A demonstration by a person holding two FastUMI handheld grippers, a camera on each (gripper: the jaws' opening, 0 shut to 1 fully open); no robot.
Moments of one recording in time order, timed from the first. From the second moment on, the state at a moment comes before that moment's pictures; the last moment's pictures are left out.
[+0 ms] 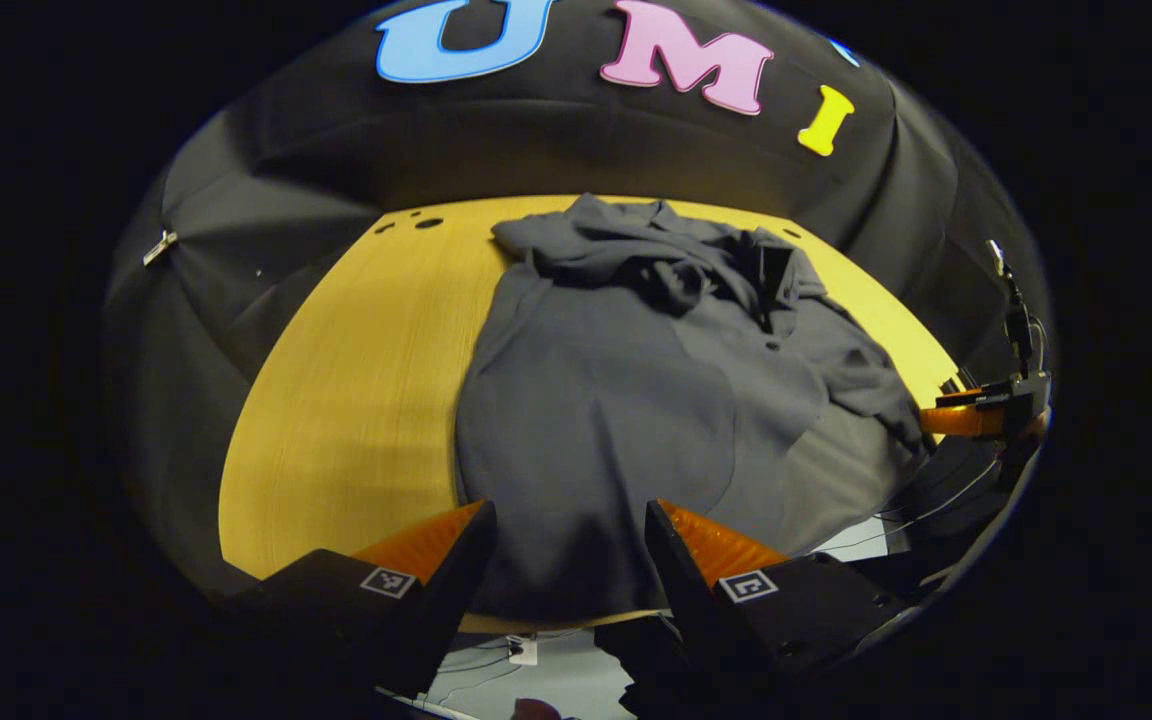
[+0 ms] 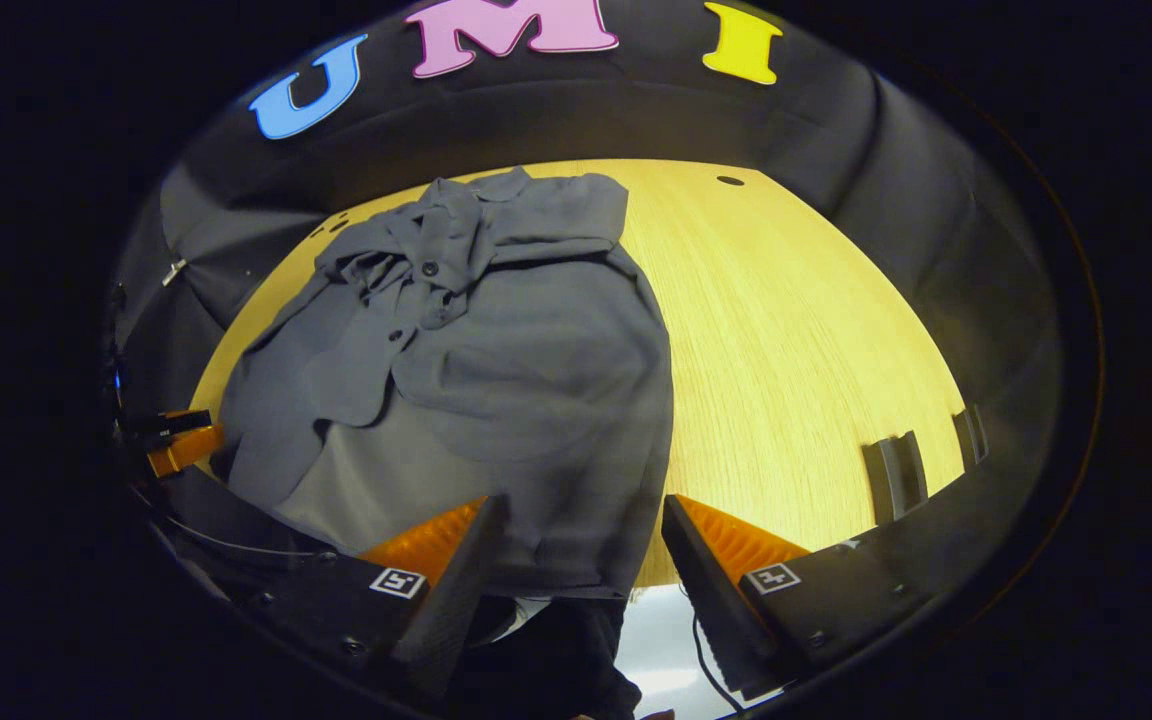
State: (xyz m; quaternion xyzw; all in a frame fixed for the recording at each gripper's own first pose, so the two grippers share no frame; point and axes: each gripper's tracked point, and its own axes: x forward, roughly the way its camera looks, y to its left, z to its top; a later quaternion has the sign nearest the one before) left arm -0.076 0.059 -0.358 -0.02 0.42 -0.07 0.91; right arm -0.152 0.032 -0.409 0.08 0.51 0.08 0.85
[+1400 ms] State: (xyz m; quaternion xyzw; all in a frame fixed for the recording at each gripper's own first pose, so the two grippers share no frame) left arm -0.033 0.036 -0.337 -0.05 0.43 -0.08 0.90; right arm -0.109 0.077 -0.389 0.14 0.47 0.12 0.86
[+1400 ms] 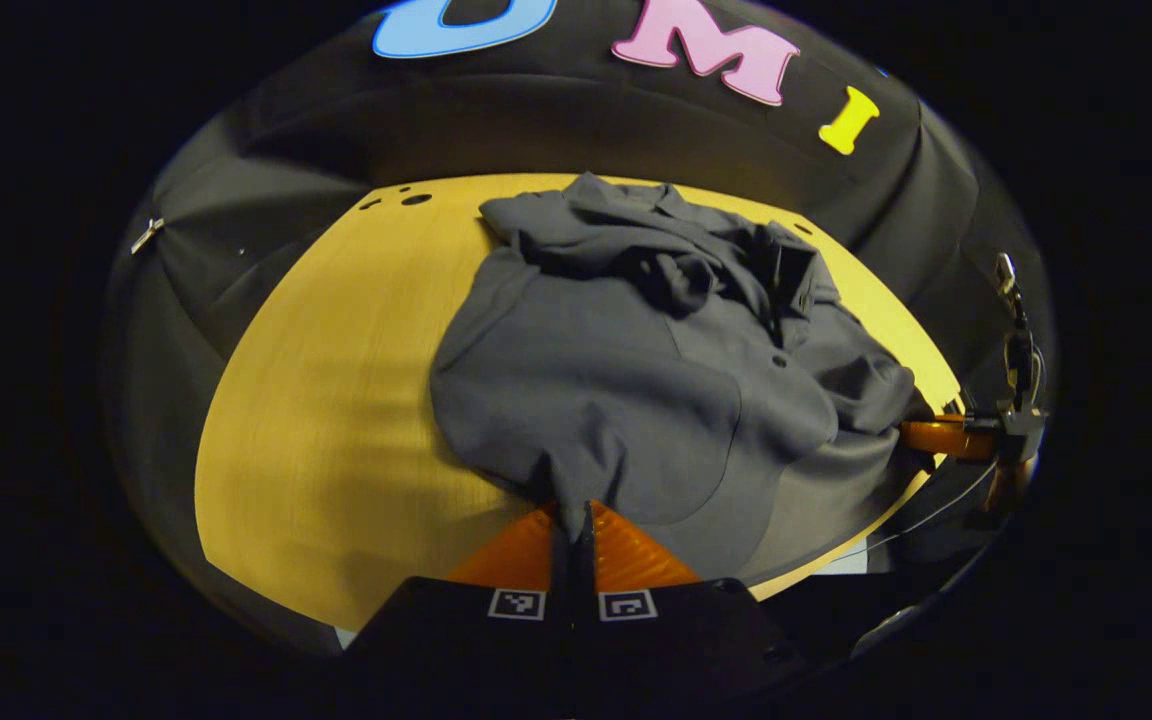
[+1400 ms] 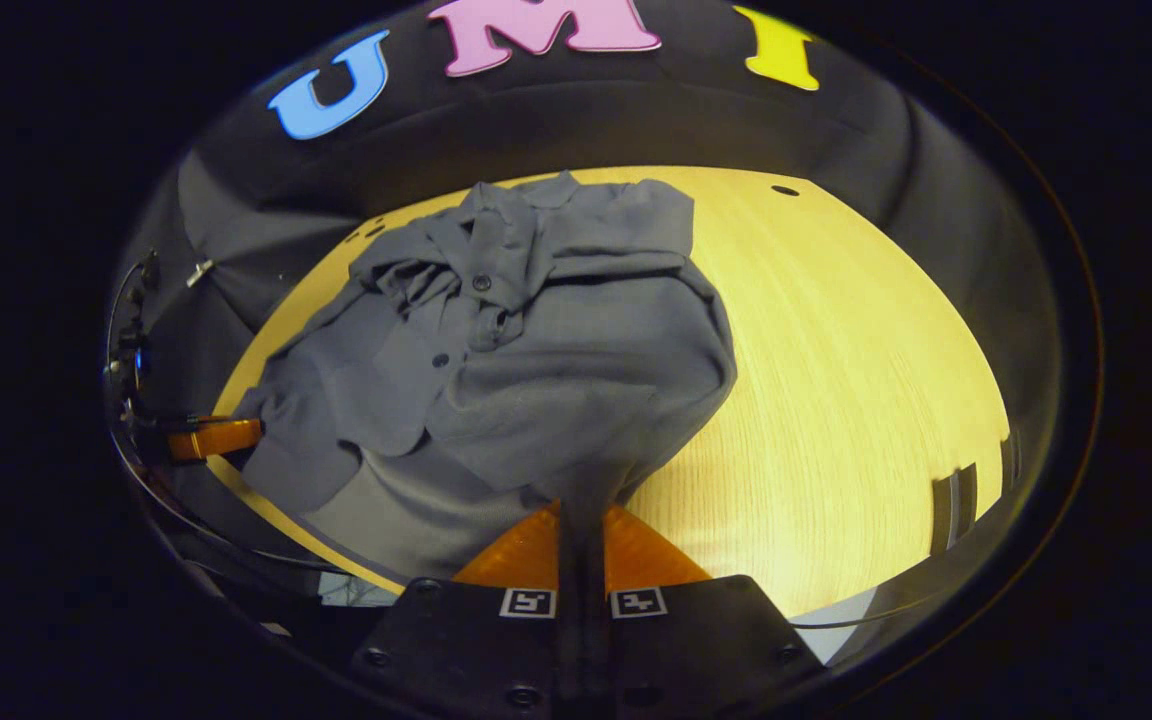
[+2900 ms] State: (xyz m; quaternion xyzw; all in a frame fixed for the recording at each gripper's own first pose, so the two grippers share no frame) left arm 0.292 0.058 -0.210 -0.09 0.23 -0.06 0.97; right arm 0.227 0.056 -0.304 0.18 0.26 0.06 0.95
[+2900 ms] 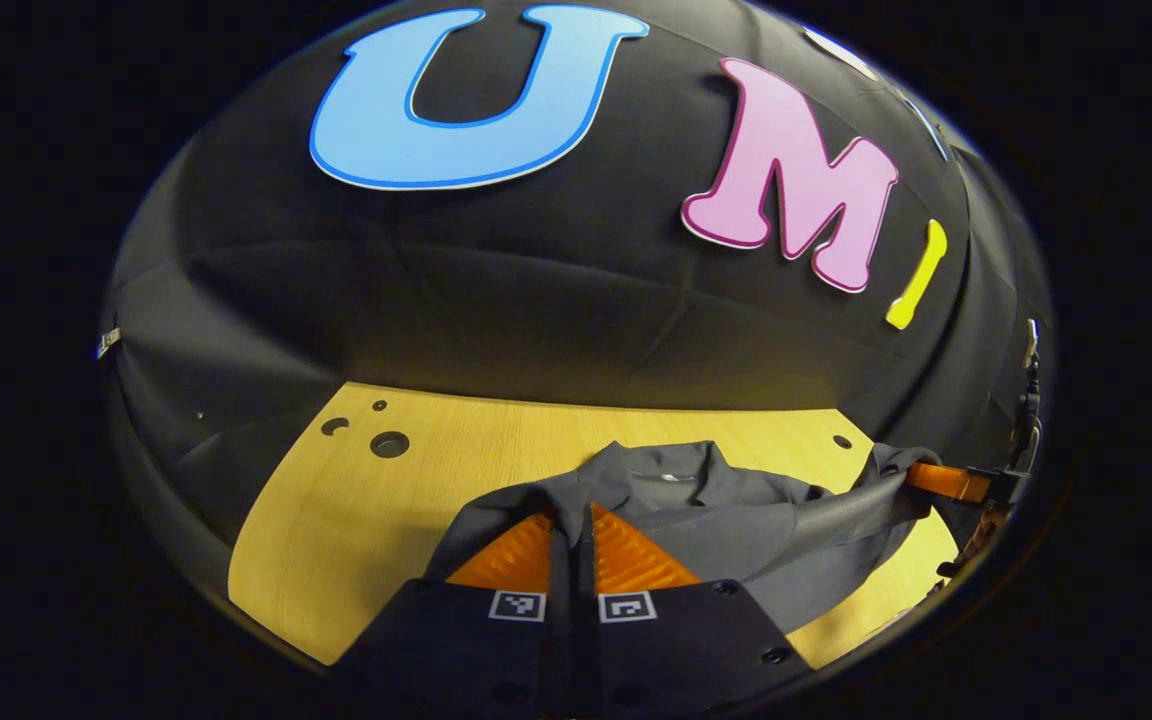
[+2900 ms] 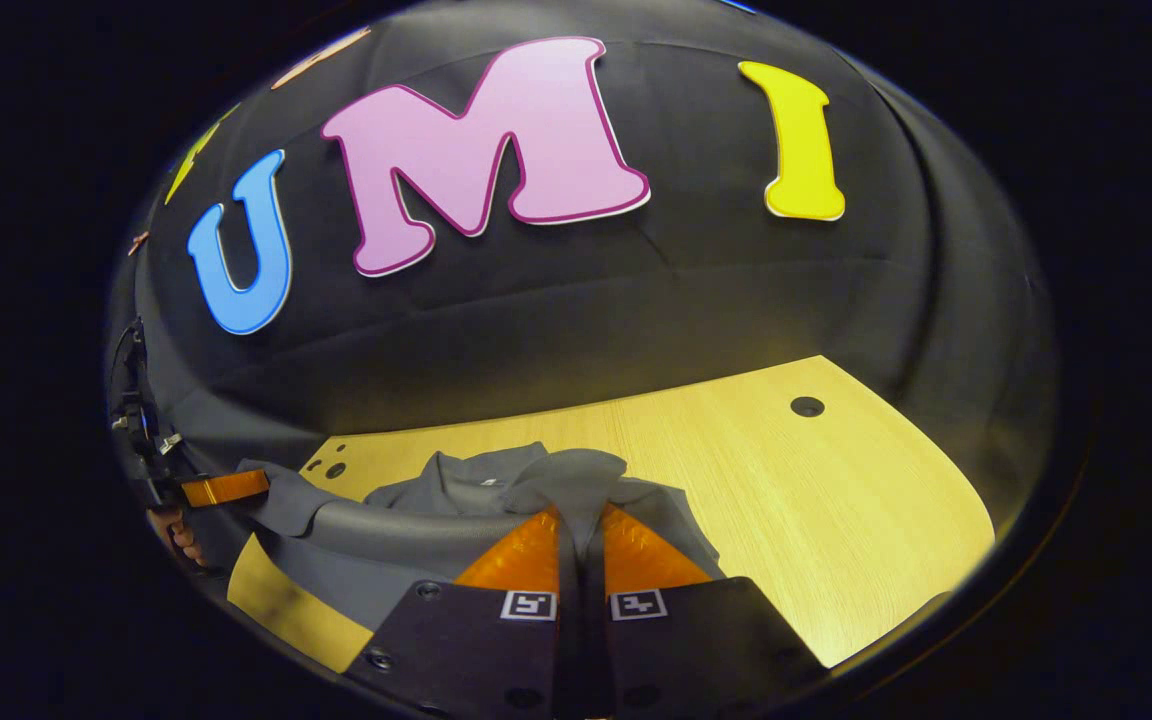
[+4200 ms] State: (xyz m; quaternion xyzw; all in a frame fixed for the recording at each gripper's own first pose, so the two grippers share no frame) left arm 0.376 0.064 -0.357 -0.04 0.32 -0.01 0.95; right arm 0.311 0.075 -0.474 0.14 0.36 0.05 0.92
